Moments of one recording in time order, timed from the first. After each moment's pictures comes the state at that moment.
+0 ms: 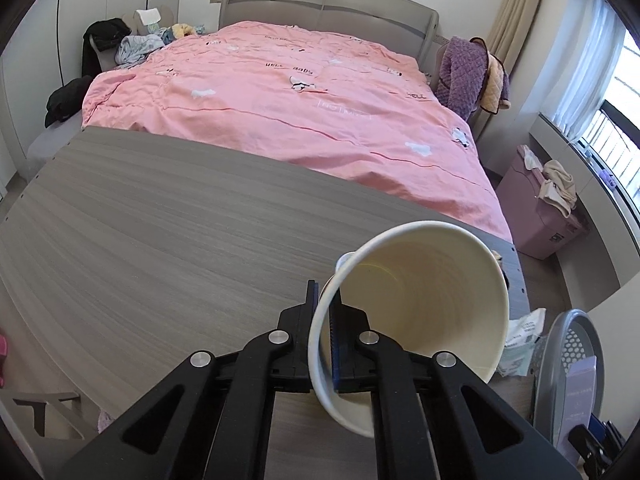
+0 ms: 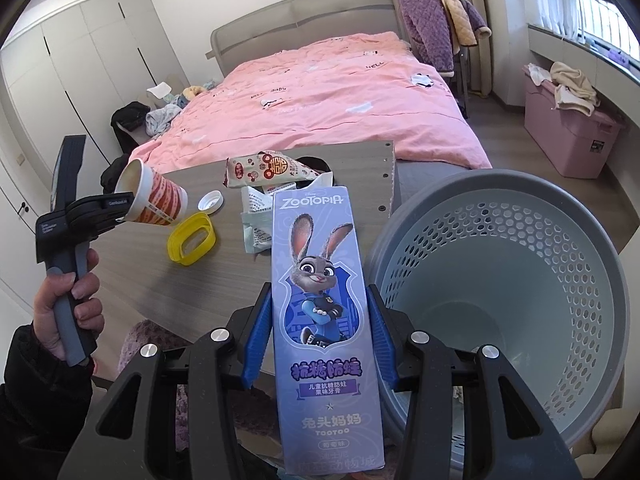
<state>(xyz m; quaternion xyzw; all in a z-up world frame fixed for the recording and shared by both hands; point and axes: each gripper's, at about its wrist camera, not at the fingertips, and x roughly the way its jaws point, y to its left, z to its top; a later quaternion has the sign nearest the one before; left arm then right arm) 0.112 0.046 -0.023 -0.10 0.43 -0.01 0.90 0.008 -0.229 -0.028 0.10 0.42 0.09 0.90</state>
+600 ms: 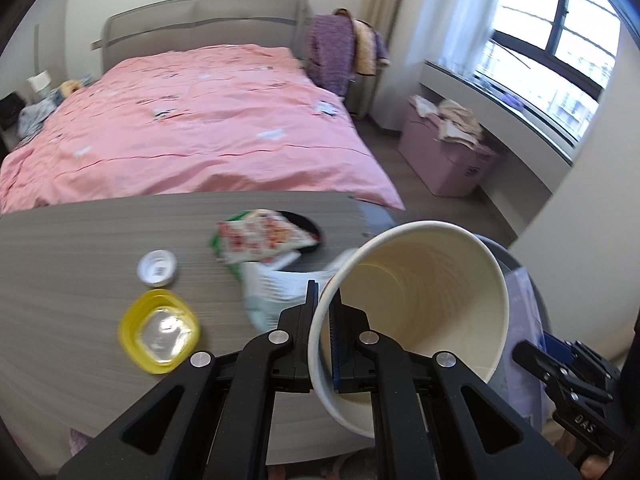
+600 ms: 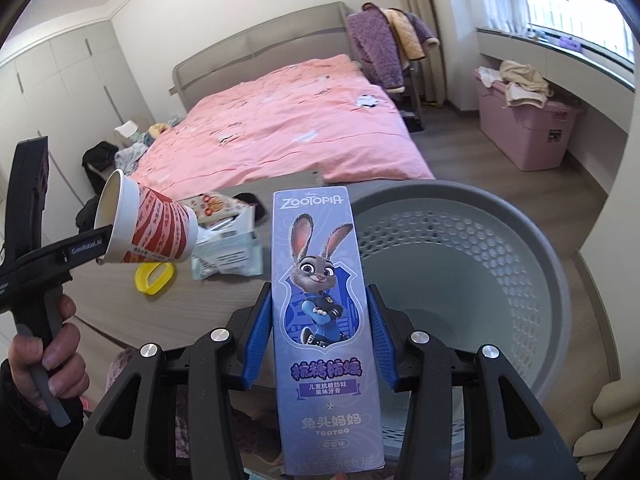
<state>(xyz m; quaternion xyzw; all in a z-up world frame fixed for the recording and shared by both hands) 0.061 -0.111 0.009 0.00 0.42 -0.20 0.89 -0.025 -0.295 -0.017 0.14 0.38 0.01 0.92</state>
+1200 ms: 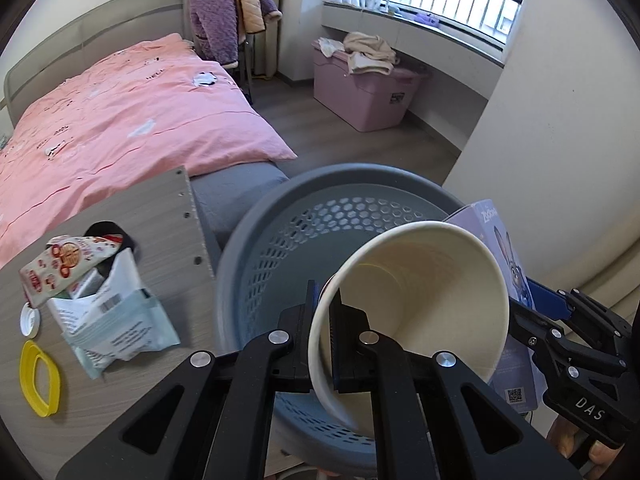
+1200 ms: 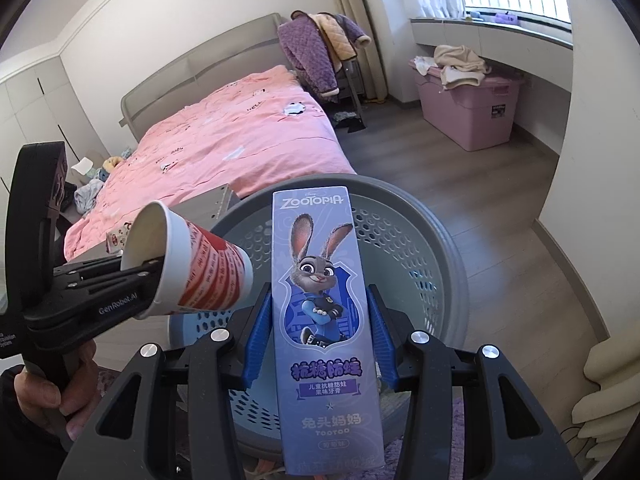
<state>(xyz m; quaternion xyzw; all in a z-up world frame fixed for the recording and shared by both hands) 0.041 -0.260 -0.033 0.11 0.45 -0.31 0.83 -0.048 -0.371 -0.032 0.18 0.37 -0.08 0.91</state>
